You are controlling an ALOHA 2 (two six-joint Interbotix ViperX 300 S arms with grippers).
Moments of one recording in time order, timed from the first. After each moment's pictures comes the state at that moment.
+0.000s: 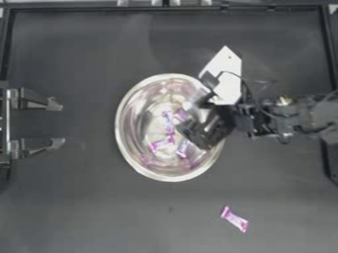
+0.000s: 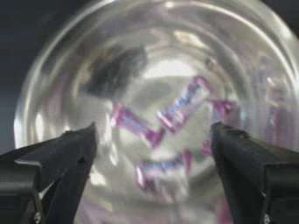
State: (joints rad) left arm 0.20 -1.04 1.22 -0.02 0.12 -0.04; right arm 0.00 -0.14 0.57 -0.62 0.50 1.18
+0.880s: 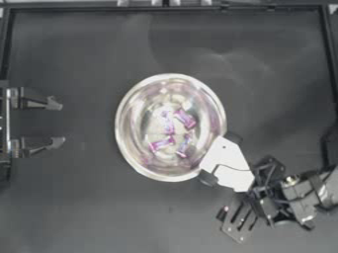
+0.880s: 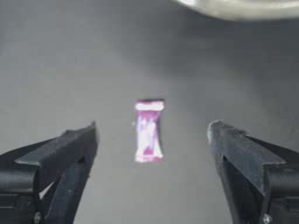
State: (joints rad) left arm 0.21 -1.04 1.22 -0.02 0.12 -0.04; right arm 0.35 -0.07 0.40 -0.19 1.03 1.10
